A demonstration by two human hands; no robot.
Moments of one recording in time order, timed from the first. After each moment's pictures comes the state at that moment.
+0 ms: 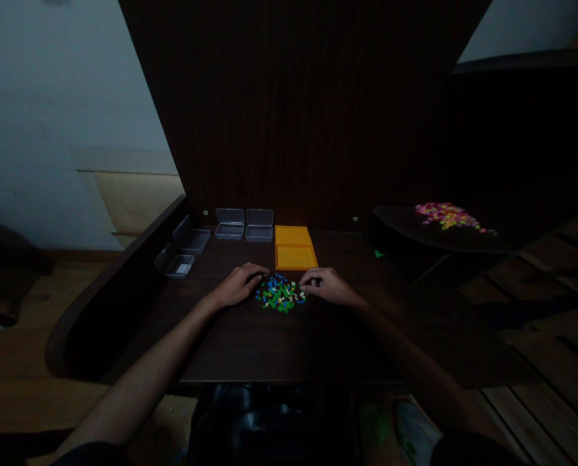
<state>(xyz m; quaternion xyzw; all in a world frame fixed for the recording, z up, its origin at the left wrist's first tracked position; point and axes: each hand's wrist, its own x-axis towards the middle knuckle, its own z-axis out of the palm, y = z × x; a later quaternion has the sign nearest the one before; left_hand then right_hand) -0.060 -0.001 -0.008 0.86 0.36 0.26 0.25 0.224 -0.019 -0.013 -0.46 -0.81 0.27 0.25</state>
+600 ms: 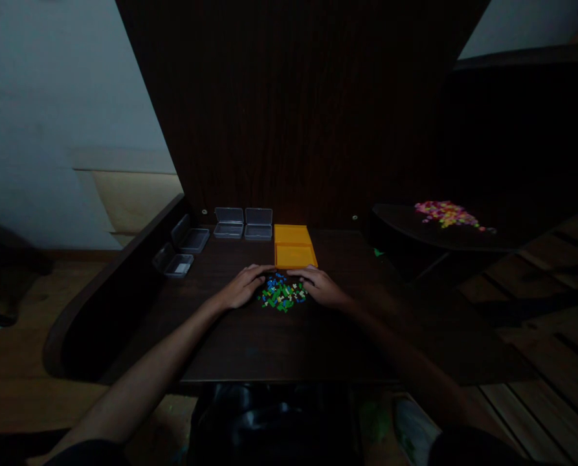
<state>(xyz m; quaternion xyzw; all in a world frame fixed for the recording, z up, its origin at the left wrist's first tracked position) -0.052 -0.006 -0.013 0.84 0.37 0.24 0.32 0.211 -0.021 -0.023 -0.41 -0.84 0.22 0.27</state>
